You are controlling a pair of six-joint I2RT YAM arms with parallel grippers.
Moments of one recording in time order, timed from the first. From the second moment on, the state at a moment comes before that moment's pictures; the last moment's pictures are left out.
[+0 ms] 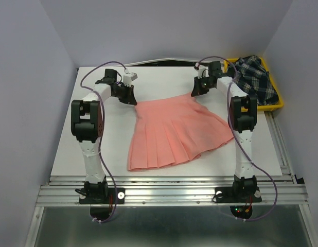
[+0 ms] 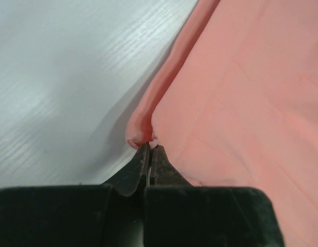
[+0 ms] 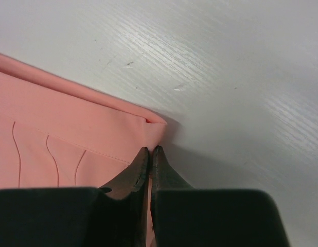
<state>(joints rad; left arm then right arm) -0.09 2.14 1.65 -0.57 0.68 0.31 0.12 2.46 2.12 -0.61 -0.51 -0.16</state>
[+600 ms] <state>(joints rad) -0.05 2.17 1.68 -0.54 0.58 0.21 0.11 2.50 2.23 -0.57 -0.47 -0.17</state>
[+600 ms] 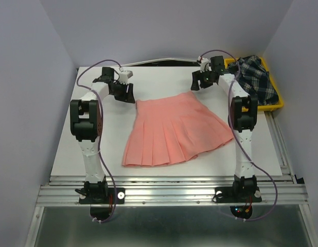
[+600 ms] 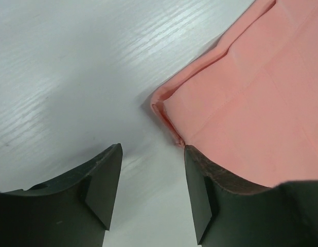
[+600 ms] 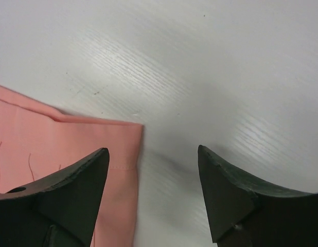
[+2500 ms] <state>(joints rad) -0.14 1.86 1.77 -0.67 0.37 0.30 0.28 2.34 2.14 -1.14 -0.74 -0.46</state>
